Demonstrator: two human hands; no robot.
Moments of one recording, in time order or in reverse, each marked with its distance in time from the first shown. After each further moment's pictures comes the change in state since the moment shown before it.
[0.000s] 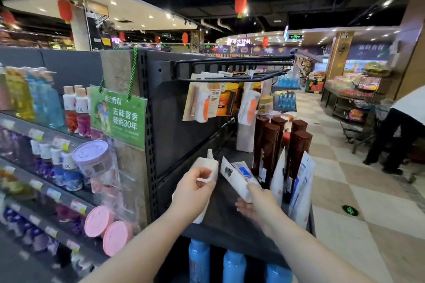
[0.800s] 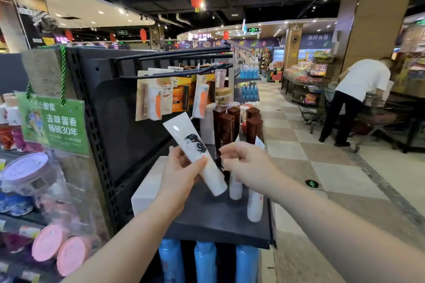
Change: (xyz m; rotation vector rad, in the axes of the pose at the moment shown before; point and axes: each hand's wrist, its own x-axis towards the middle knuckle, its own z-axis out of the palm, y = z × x) left_hand 0.002 0.037 0.048 -0.667 -0.141 -0.022; right_hand -0.091 -0.075 -0.054 -0.701 -0.071 -0.690
